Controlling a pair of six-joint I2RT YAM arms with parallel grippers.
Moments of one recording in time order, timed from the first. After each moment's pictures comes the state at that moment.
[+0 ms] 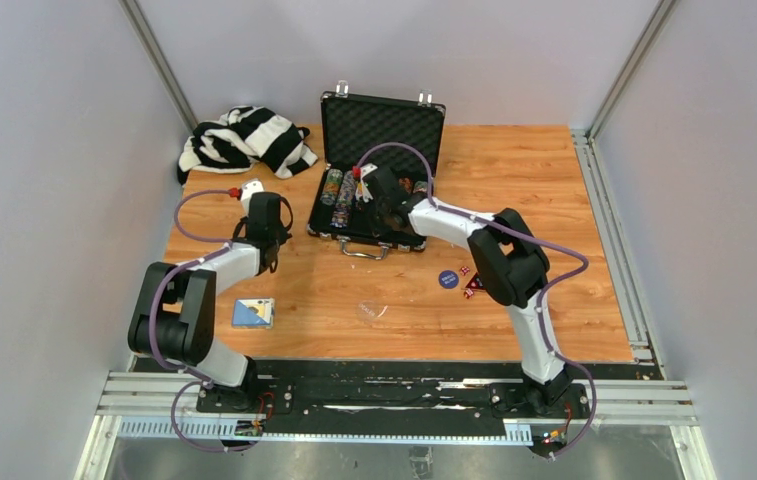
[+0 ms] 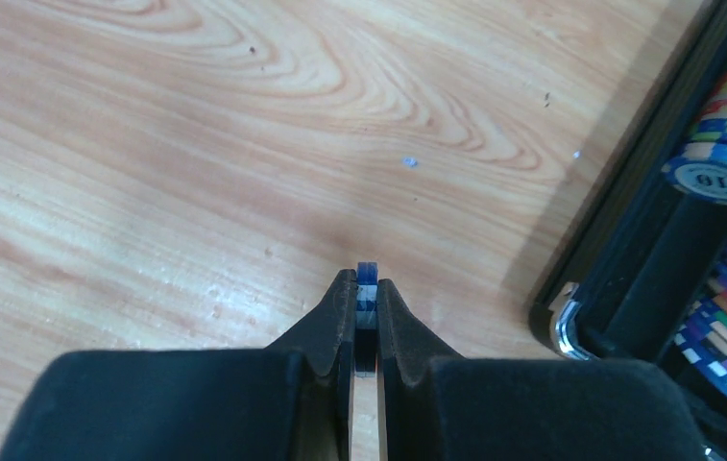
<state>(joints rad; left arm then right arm) -0.16 1.51 0.70 0.15 -0.37 -0.46 0.71 2.15 1.59 -0.24 0.05 0.08</state>
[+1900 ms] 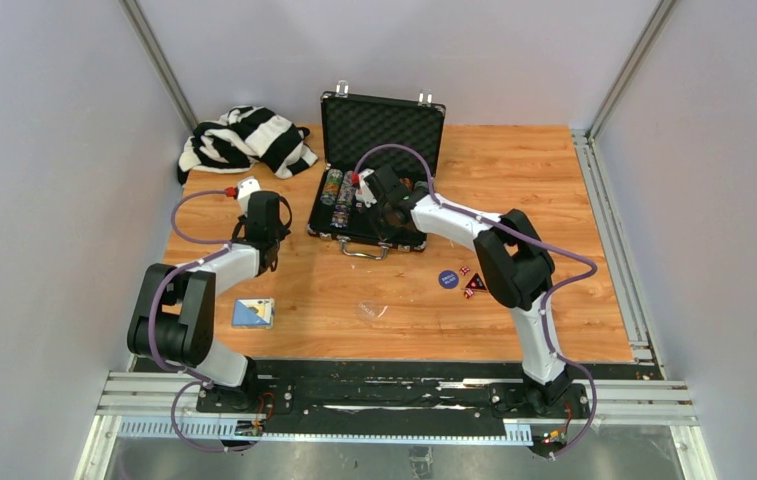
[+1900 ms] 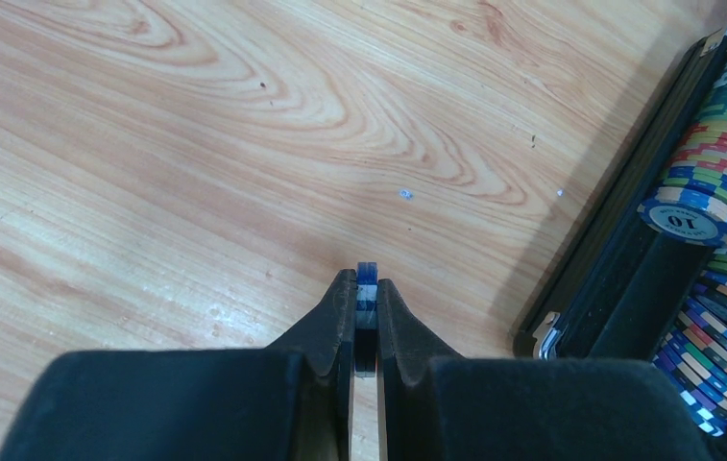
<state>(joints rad) -0.16 1.50 0.68 0.20 -0.42 -0.49 0.71 2.14 1.61 -0.44 0.01 -0.02</state>
